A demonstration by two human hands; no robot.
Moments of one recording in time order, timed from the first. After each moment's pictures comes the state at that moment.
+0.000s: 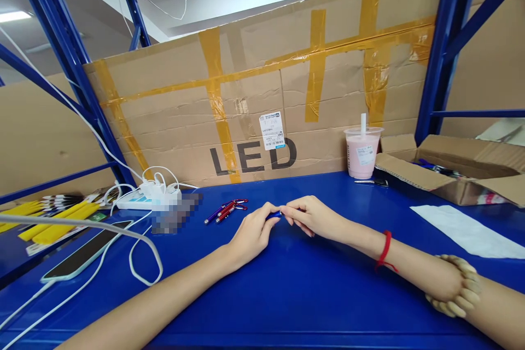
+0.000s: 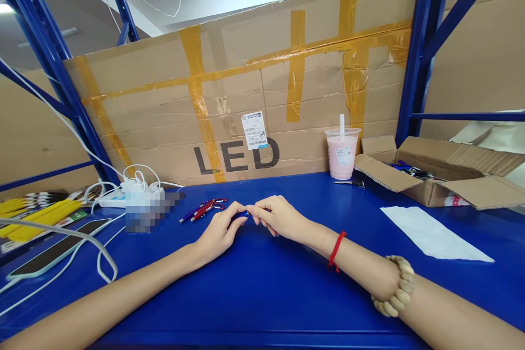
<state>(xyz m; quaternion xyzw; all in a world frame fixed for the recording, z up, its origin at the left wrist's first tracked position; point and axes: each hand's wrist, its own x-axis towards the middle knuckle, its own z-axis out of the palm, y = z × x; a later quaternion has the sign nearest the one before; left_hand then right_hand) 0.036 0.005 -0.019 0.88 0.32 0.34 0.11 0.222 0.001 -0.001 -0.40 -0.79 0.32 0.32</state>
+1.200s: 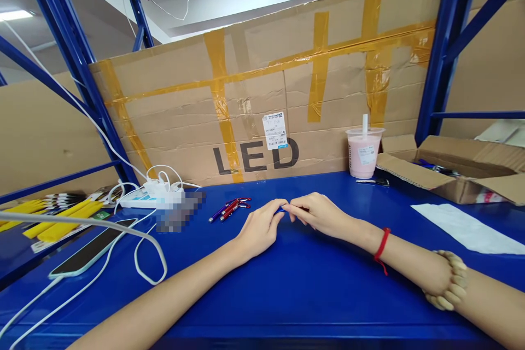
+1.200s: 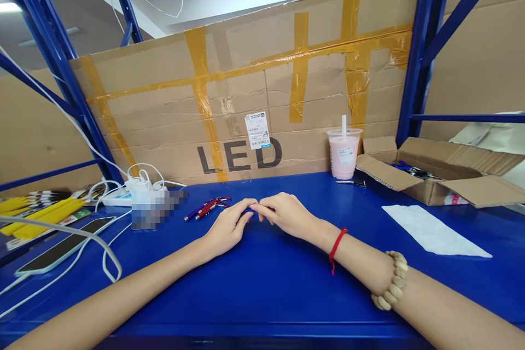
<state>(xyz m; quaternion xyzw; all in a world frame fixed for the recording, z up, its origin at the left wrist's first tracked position) 0.039 0.004 -0.014 0.89 0.34 0.30 0.08 0.224 0.003 0.000 -0.41 -0.85 0.11 0.30</state>
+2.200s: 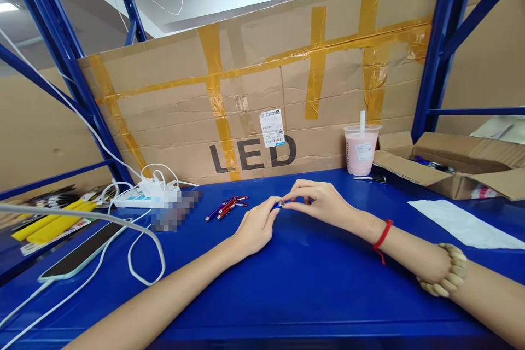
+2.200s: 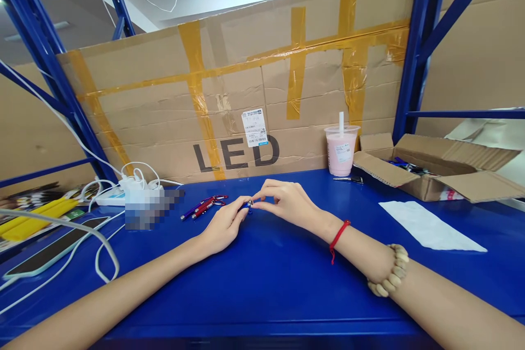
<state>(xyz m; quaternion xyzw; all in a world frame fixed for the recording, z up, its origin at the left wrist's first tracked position) 0.038 0.007 -0.015 0.88 0.37 0.29 0.11 0.238 0.012 -0.001 -0.33 -0.86 -0.04 0.39</state>
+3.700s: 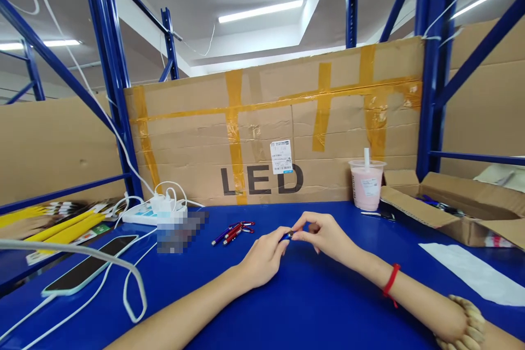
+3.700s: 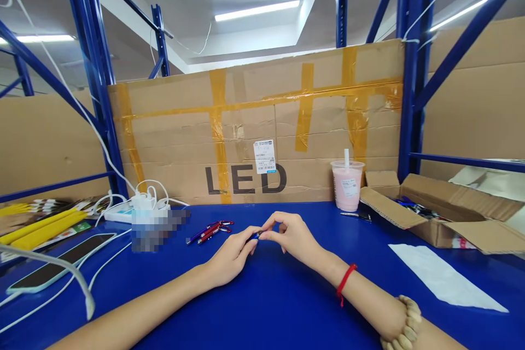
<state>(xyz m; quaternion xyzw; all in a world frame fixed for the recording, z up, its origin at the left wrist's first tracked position) 0.034 0.003 -0.012 0.88 0.33 0.30 0.16 0.221 0.012 -0.001 -0.40 -0.76 0.27 0.44</state>
